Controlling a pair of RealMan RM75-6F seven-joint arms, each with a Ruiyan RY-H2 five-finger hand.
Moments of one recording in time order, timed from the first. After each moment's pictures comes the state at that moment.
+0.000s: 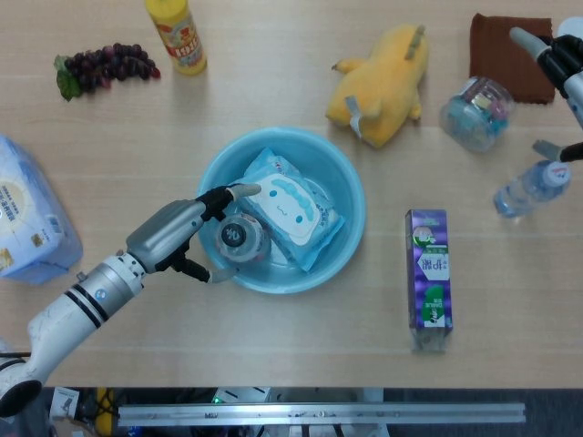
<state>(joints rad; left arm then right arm) -0.59 -1.33 0.04 -1.65 1.61 0.95 -0.62 0.59 -0.90 0.14 -1.85 -1.30 1.07 -0.18</state>
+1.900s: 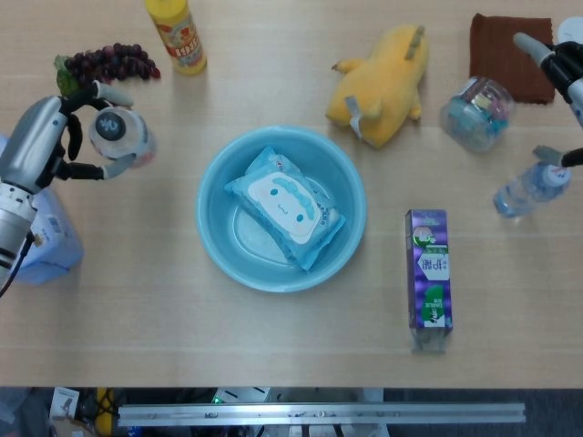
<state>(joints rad) -0.51 -1.14 -0.13 -1.60 1.36 1.10 -0.62 0.55 -0.91 0.16 -1.84 -1.34 1.06 -0.14</state>
